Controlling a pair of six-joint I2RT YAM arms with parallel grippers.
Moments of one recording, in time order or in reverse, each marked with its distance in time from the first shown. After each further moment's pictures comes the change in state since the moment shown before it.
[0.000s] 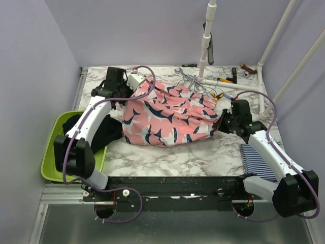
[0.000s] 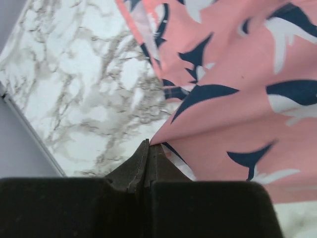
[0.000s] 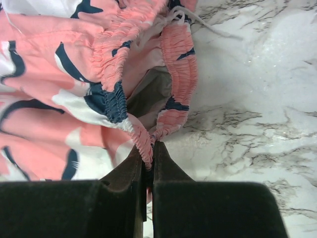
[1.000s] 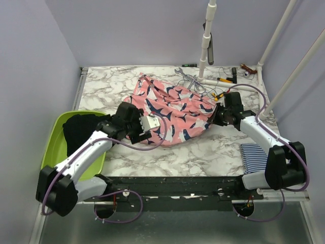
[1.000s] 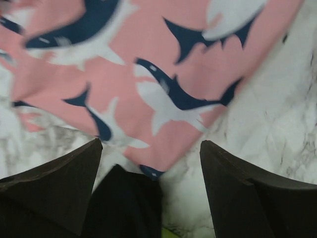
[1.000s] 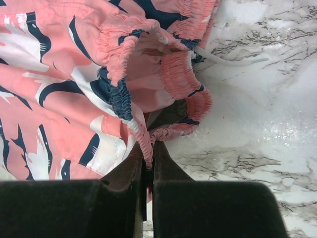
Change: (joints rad) left arm -0.231 -0.355 -0.376 0.086 0.106 0.191; right arm -0.002 0.268 0.106 0.113 -0.064 -0.021
